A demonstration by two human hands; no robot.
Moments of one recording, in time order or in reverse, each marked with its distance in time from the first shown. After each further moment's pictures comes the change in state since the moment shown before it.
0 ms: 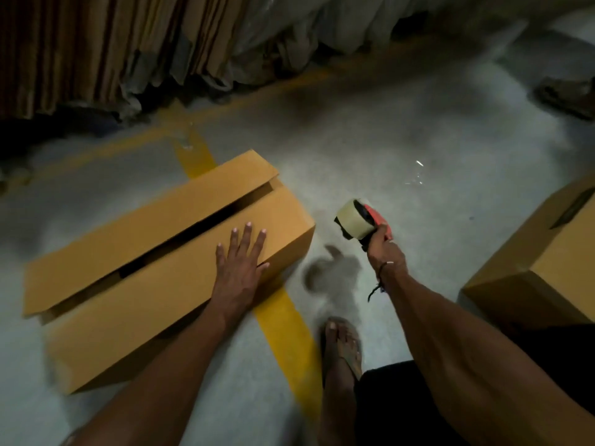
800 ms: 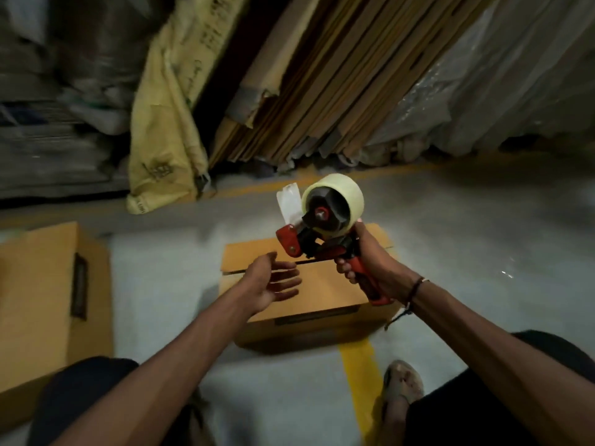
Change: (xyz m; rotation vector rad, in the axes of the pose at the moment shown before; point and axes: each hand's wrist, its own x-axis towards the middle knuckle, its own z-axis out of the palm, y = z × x) left_hand -0.202 -0.050 -0.276 -1.824 0.045 -0.968; right_hand -0.354 -0.159 -0.032 0.184 -1.065 -0.515
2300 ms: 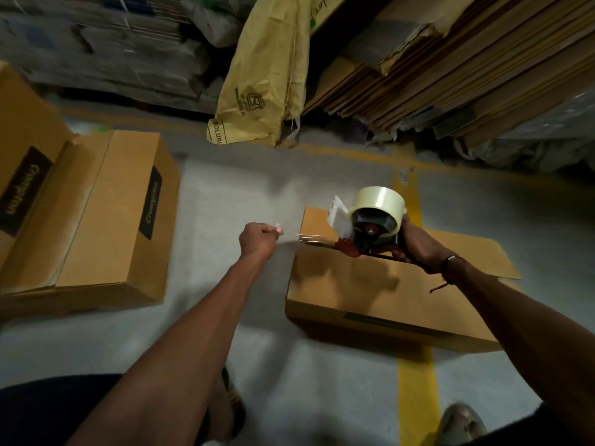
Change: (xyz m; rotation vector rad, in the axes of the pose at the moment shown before) left_hand 0.153 -0.014 -0.226 0.276 0.610 0.358; right_hand 0.215 0.051 0.062 -0.677 -0.054 -0.049
